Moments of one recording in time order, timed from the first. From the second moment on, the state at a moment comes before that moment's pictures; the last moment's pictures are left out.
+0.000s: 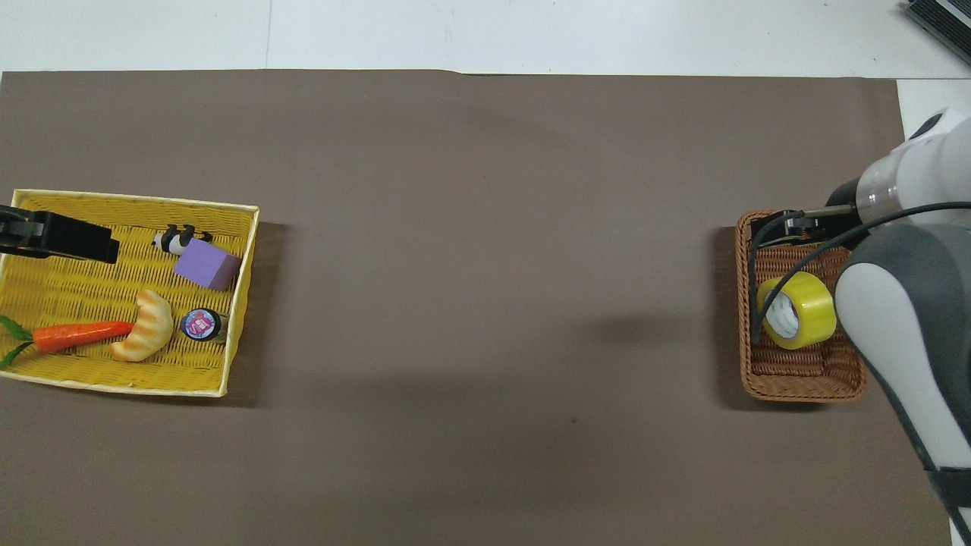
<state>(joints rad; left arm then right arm) -0.09 -0.01 -0.04 -1.42 -0.01 1.45 0.04 -0.05 0.05 0.09 -1.72 0.01 1.80 0.04</state>
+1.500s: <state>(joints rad) -0.09 -0.01 -0.04 -1.42 -0.01 1.45 0.04 -0.06 0.04 0.08 -1.54 0.03 1.57 0.06</state>
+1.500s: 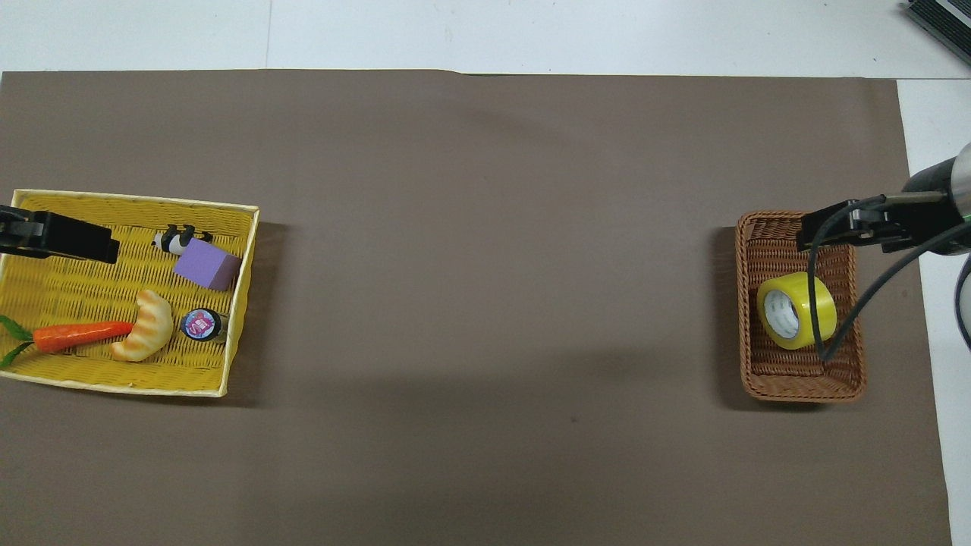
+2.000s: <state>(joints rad) -0.09 -0.01 -0.04 -1.42 -0.01 1.45 0.04 -0.06 0.04 0.08 -1.53 0.03 1.57 0.06</state>
